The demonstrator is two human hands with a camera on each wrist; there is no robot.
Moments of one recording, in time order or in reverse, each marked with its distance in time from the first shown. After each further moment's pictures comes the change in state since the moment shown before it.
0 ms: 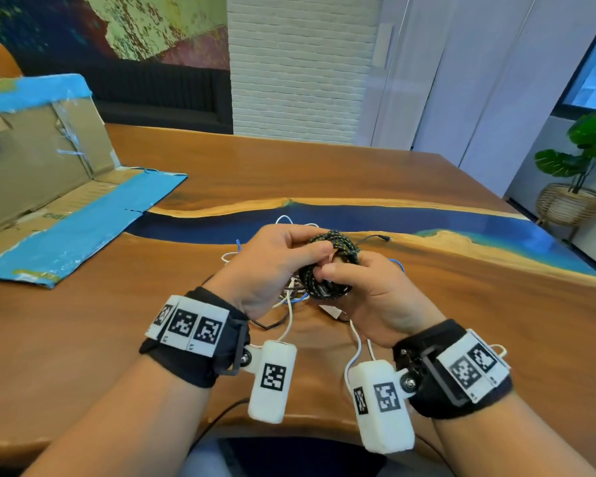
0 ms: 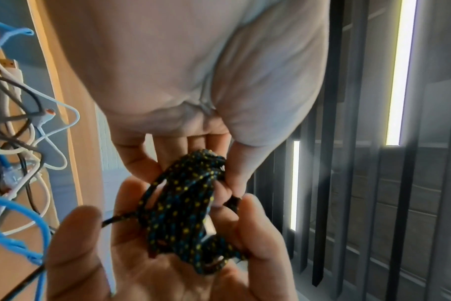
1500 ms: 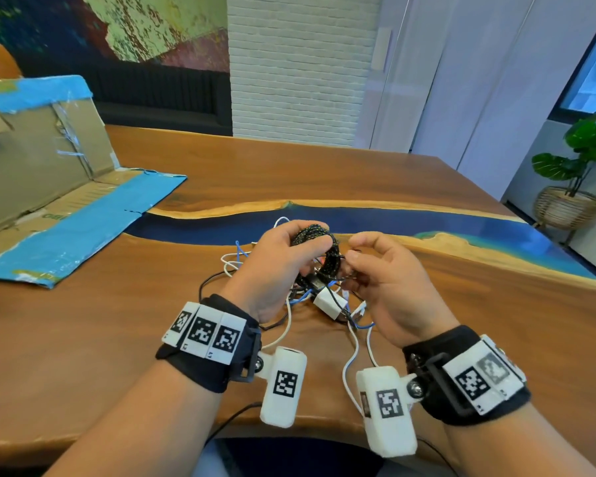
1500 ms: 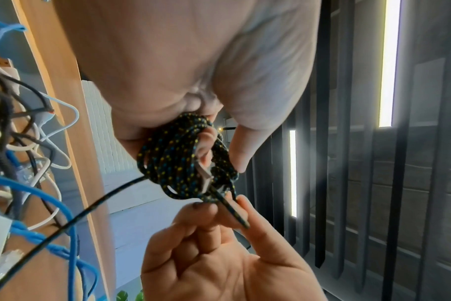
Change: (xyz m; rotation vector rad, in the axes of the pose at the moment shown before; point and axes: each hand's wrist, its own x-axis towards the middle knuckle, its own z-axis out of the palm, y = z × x) left_hand 0.006 -0.007 0.009 -0.074 0.180 0.002; right_hand -0.004 -0.011 -0.010 -0.077 0.281 -0.118
